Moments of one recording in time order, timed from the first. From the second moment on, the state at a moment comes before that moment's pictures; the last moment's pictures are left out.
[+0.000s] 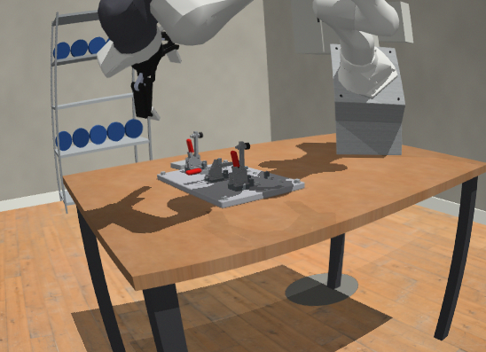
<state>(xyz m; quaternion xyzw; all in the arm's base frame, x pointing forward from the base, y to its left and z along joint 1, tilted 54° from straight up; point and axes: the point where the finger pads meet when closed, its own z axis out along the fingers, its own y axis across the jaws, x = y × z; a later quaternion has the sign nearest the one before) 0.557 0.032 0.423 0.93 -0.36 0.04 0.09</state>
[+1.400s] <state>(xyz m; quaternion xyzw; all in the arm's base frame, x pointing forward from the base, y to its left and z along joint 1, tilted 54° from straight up) 0.548 0.005 0.419 0.92 -0.39 -0.01 0.00</state>
